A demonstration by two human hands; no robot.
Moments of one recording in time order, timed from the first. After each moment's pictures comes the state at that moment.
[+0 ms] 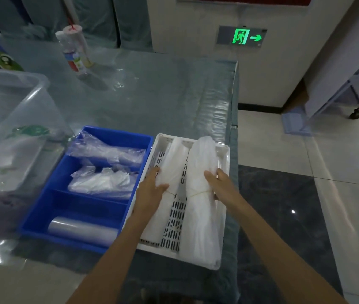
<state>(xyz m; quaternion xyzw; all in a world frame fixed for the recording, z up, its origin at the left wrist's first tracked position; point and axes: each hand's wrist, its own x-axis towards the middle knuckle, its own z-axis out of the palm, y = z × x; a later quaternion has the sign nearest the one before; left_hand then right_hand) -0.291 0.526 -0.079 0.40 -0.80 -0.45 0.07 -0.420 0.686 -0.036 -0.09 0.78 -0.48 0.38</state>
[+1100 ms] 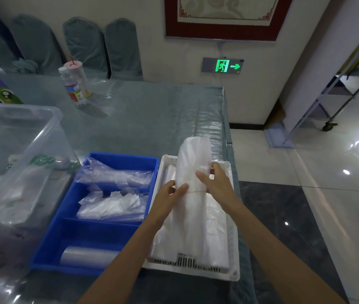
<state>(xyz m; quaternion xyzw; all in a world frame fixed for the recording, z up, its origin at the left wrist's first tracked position) -0.295 0.515 -0.021 0.30 -0.70 -0.65 0.03 -0.401 0.632 0.001 -0.13 0.79 -0.56 0.24</state>
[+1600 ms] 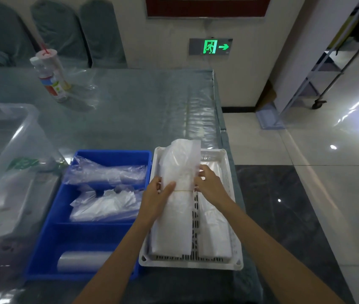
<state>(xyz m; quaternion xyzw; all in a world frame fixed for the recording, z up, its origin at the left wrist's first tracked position) -0.290 0.491 -0.053 0.33 -0.76 -0.56 0.06 -0.398 0.624 -0.040 -0.10 0.81 -0.50 0.28</state>
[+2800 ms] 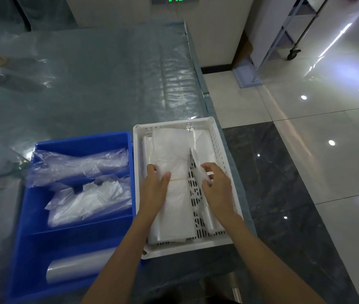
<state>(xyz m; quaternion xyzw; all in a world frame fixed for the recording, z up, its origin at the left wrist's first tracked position) -0.304 0.497 -0.096 0.29 -0.82 -0.49 0.00 -0.348 0.661 -0.096 -0.04 0.90 -0.44 0.07</state>
